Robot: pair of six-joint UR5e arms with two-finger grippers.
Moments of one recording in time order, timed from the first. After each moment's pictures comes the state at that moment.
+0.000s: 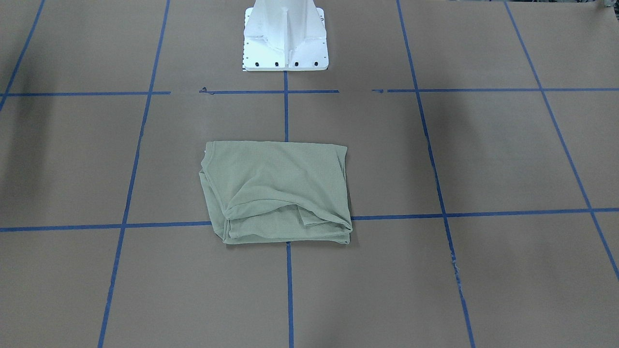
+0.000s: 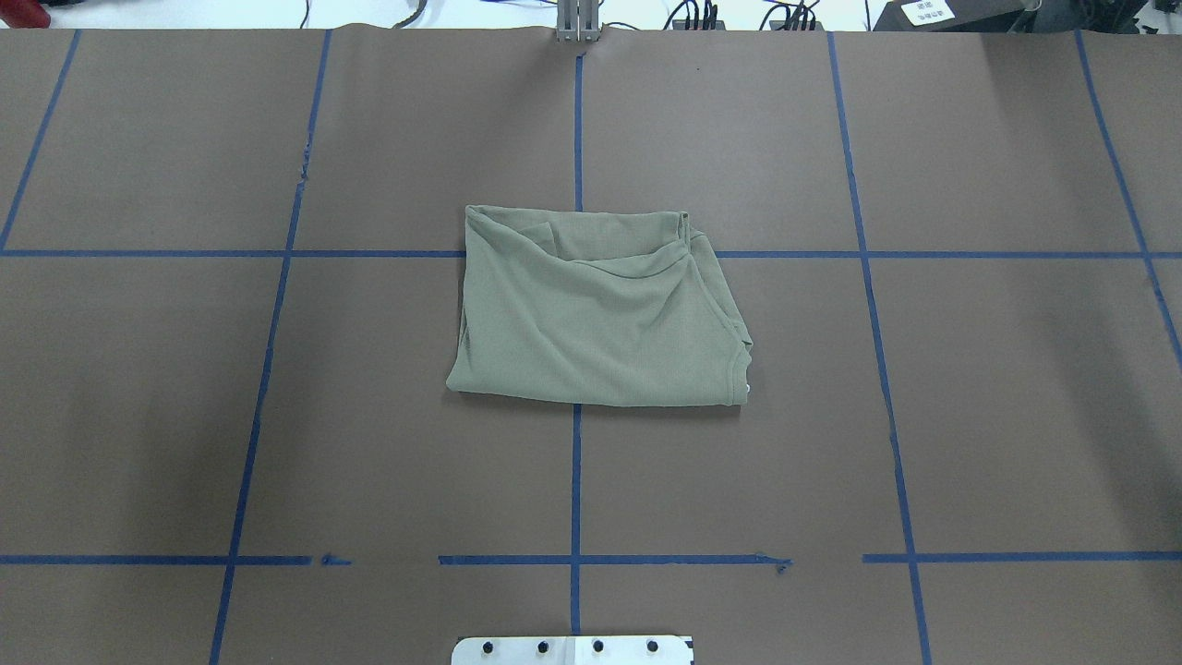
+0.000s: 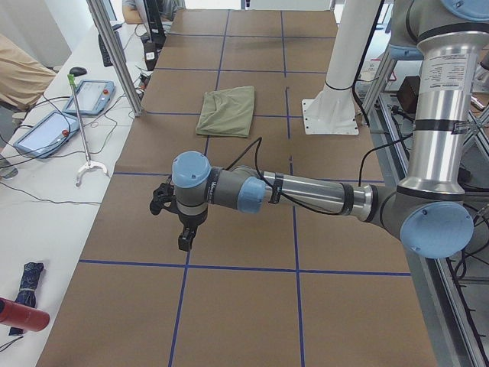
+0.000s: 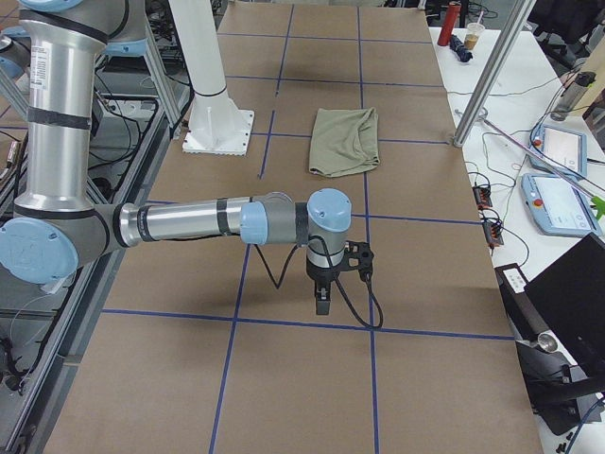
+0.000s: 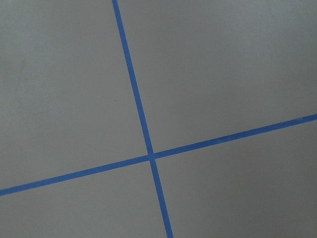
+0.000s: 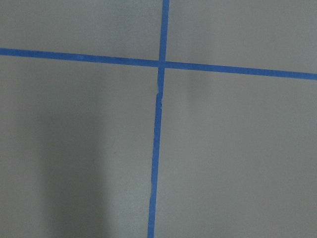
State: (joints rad) left arm -1.55 -1.62 -1.67 -1.63 -2.34 0.04; right arm 1.51 -1.71 1.84 -1.66 2.23 0.03
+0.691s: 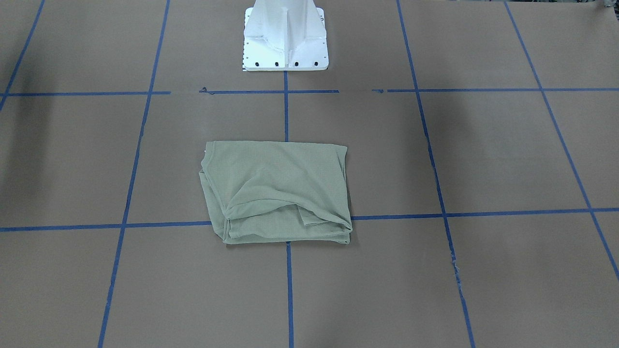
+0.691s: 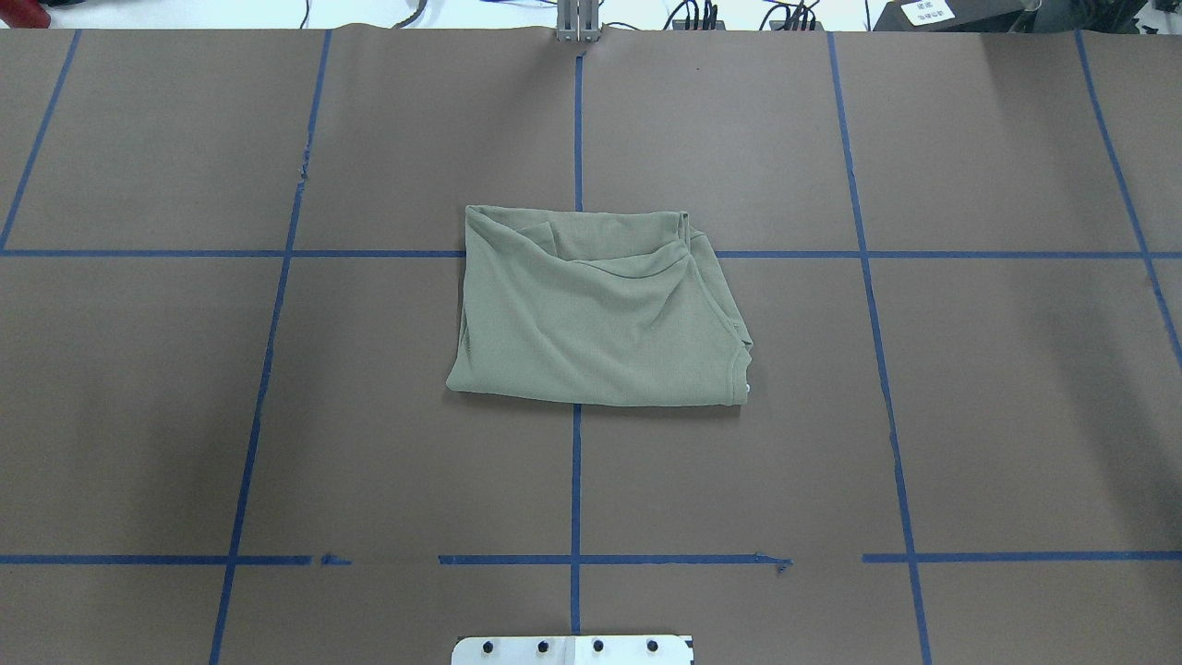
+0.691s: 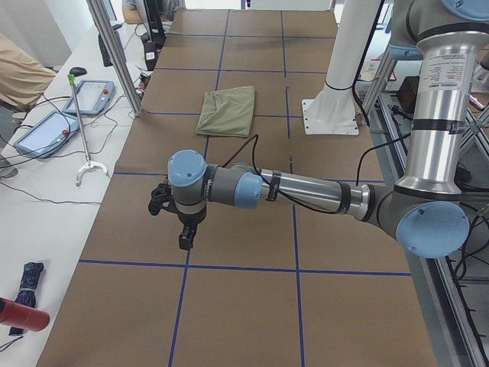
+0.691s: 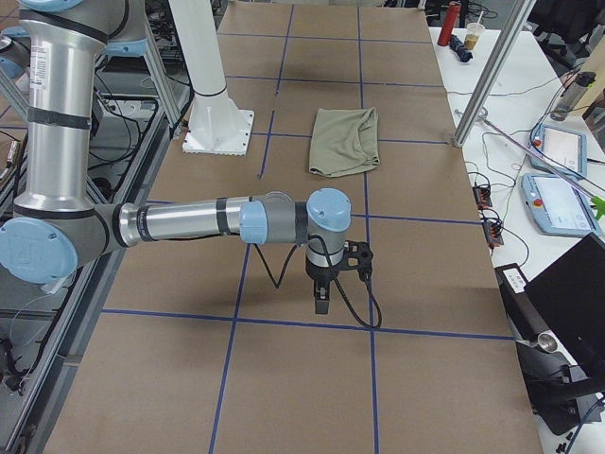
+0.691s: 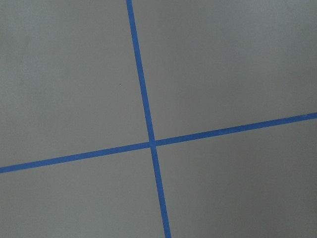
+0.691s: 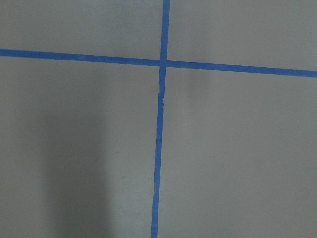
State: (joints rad) left arm -1.55 -1.63 -1.68 -1.60 -2.35 0.04; right arm 1.51 -1.71 1.84 -1.66 2.24 0.04
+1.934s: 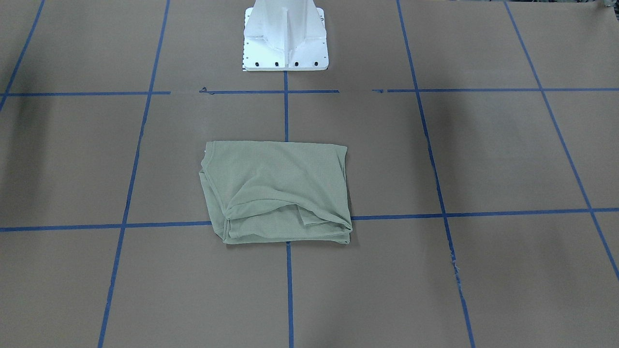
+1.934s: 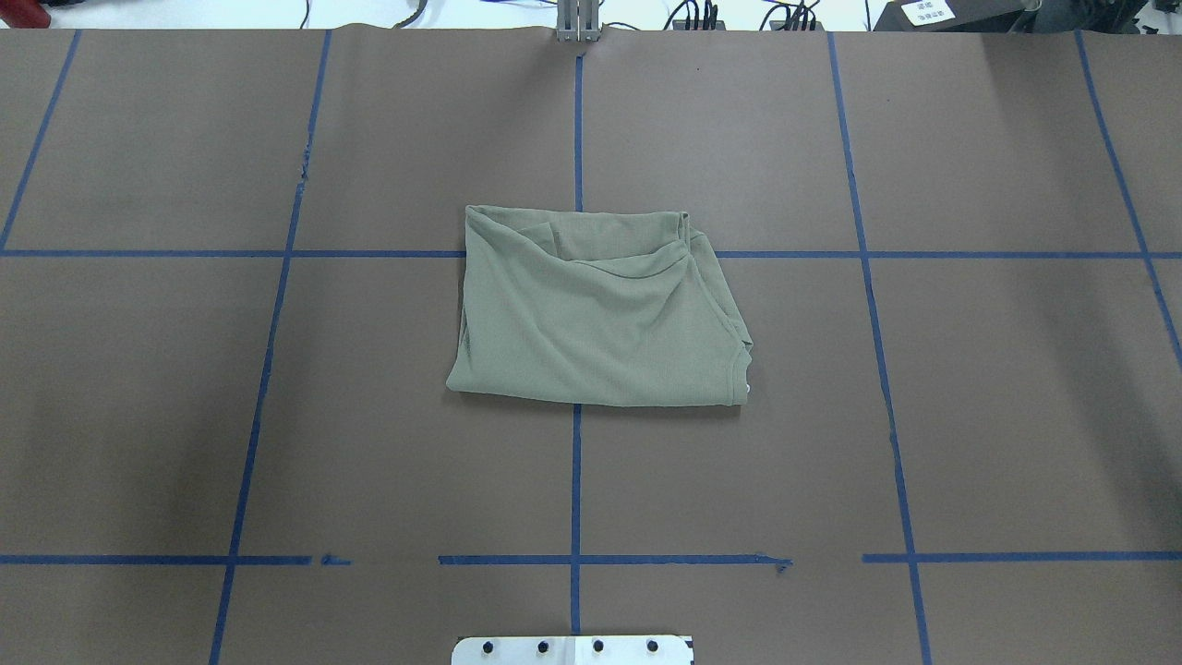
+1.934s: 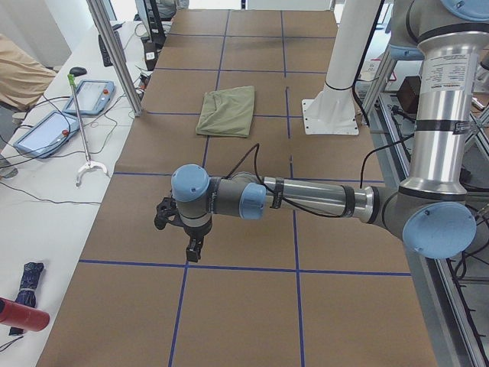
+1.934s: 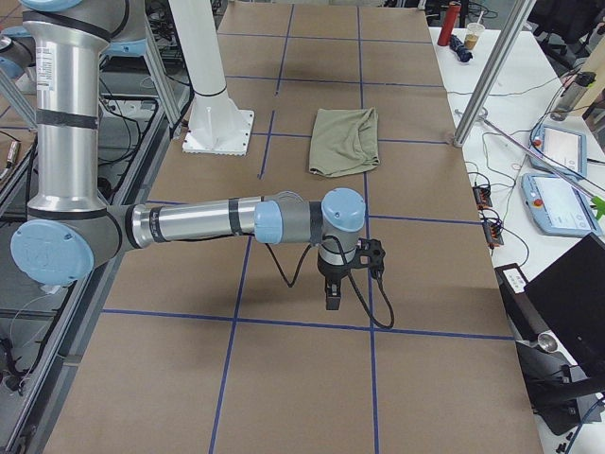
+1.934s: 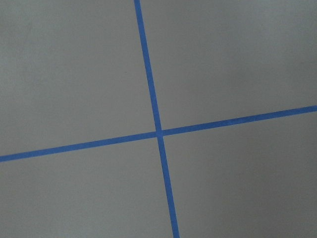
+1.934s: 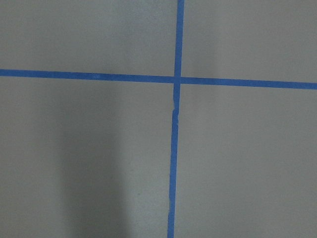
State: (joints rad) left arm -1.56 -1.59 -1.63 -1.57 -2.35 0.05; right arm 1.51 -1.64 1.78 -1.67 2.29 0.05
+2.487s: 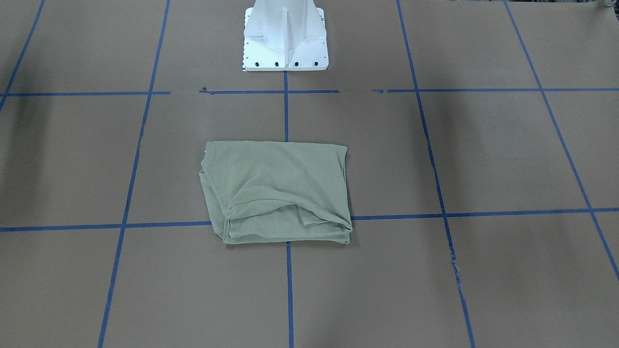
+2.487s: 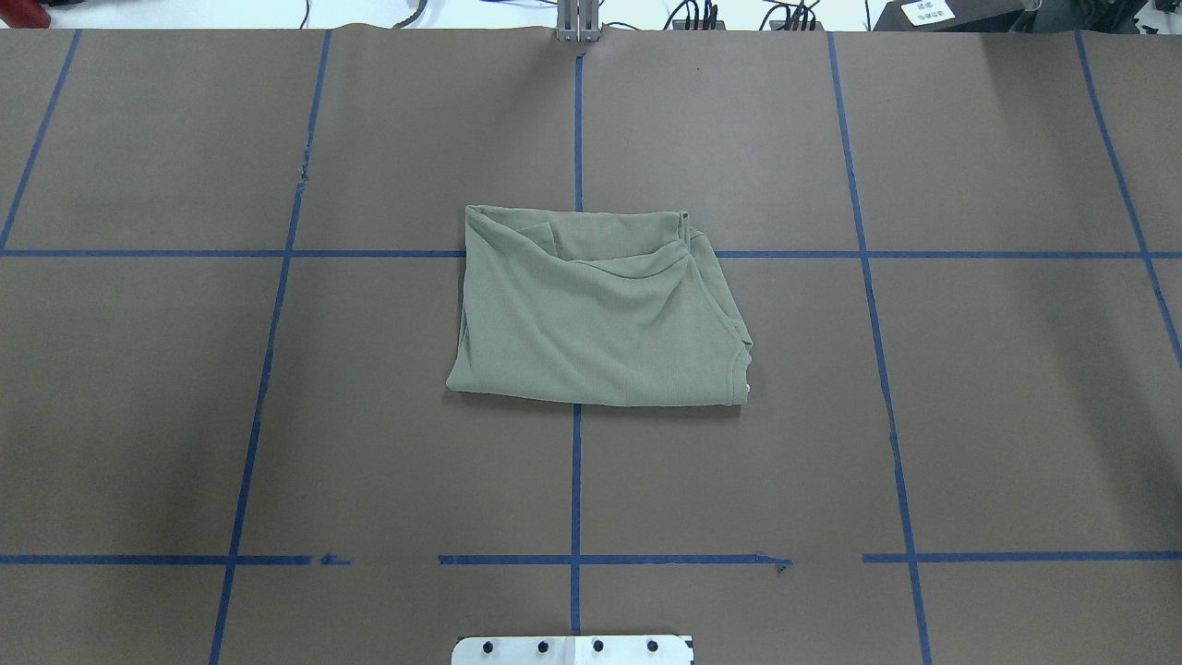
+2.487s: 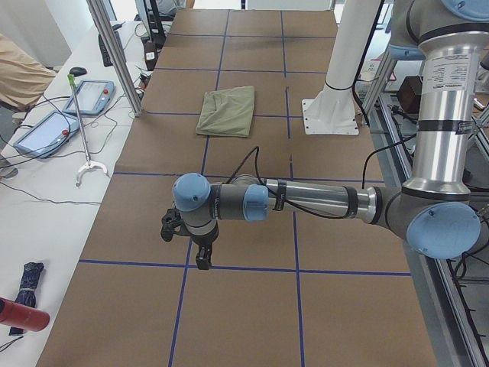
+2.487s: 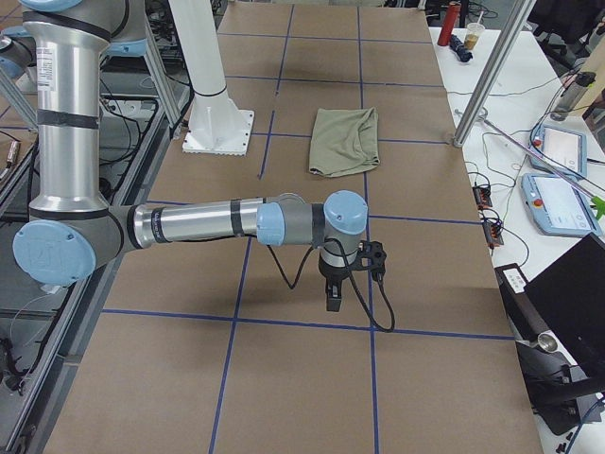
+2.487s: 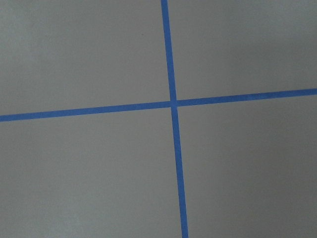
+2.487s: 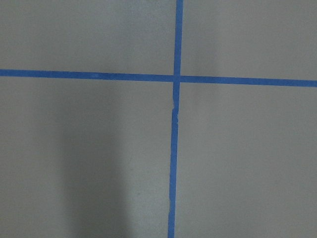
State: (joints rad) left arm -1.56 -1.59 -1.64 -1.49 -2.35 0.05; right arm 1.51 -1.64 1.77 -1.66 2.29 0.06
